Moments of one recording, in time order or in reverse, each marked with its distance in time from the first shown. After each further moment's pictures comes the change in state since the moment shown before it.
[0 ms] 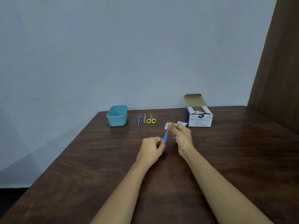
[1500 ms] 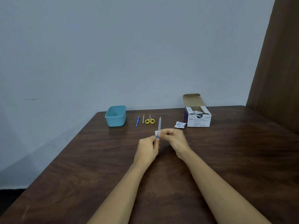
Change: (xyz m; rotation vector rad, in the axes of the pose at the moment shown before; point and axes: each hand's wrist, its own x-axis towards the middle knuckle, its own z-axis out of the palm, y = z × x) left_hand 0.004 -0.009 0.002 0.082 0.101 0.018; right_hand -0.001 0.010 -0.003 -0.229 -0.285 -0.025
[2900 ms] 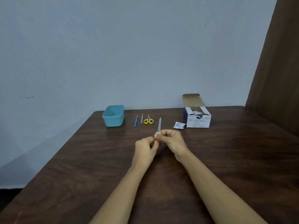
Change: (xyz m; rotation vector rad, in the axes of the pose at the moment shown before) left_hand 0.000 0.000 0.000 -0.110 0.072 -0.032; right_hand -0.003 -0.006 0.005 0.008 -0.042 0.012
